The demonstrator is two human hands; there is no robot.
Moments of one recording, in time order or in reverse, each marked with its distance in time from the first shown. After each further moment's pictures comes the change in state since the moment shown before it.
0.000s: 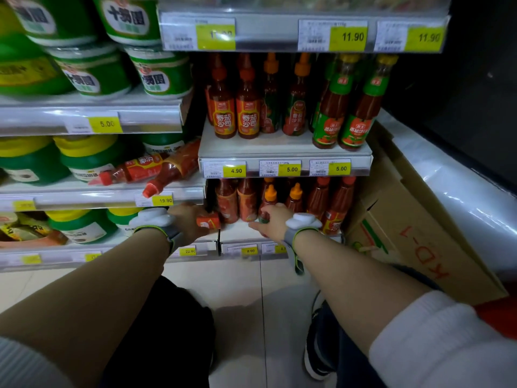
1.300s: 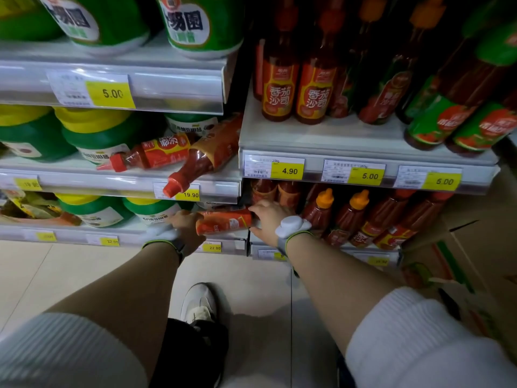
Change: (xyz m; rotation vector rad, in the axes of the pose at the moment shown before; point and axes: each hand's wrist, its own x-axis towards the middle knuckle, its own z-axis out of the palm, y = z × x) left_hand 0.090 -0.138 0.068 0.196 -0.027 -0.300; right_hand 0.113 -0.055 0.078 -0.188 -0.078 -0.330
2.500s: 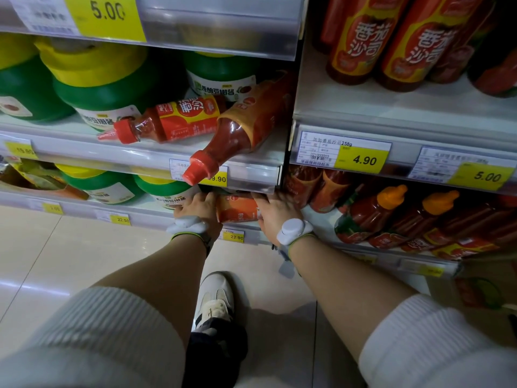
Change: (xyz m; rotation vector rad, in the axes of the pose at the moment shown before) left_hand 0.046 -0.020 0.047 -0.057 0.062 -0.157; right_hand 0.055 -0.023 0.064 -0.167 0.054 -0.059
